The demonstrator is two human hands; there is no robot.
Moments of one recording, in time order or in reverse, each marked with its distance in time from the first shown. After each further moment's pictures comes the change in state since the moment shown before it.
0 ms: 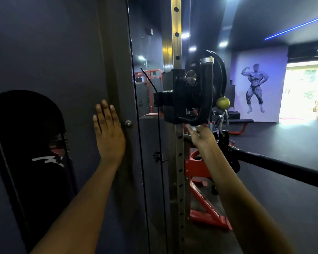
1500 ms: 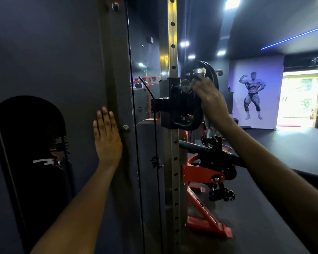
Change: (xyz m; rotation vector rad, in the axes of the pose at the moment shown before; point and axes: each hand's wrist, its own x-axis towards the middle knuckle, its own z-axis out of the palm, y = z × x) left_hand -0.005 -0.002 -0.001 0.004 0.022 -0.032; right_hand -0.025 -0.090 0.057 -1.912 -0.335 -1.974
